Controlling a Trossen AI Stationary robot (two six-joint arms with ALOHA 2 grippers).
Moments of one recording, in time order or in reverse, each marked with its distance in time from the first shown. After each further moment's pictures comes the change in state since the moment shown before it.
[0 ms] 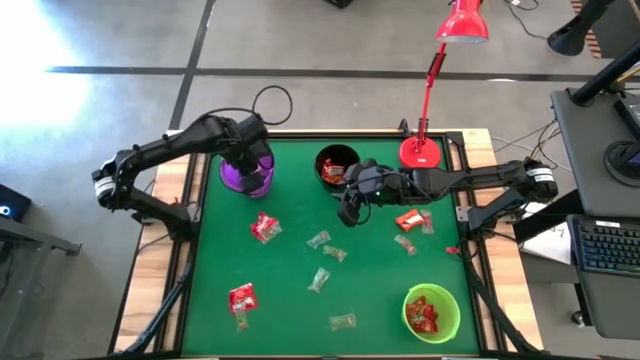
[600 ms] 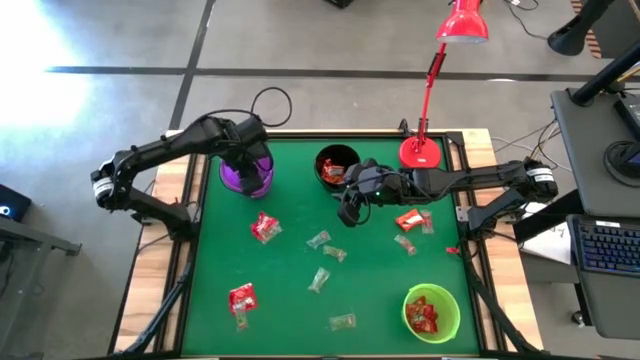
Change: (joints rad) left arm -0.017 -0.012 0.000 -0.021 0.024 -0.035; right arm 0.000 0.000 0.000 -0.005 -0.001 -0.007
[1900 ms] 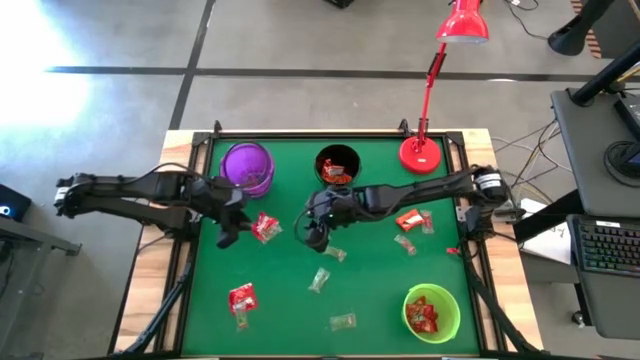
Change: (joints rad) left arm -0.492 -0.546 -0.526 0.408 0.192 -0.439; right arm 0.060 0.387 0.269 -0.014 -0.184 0.088
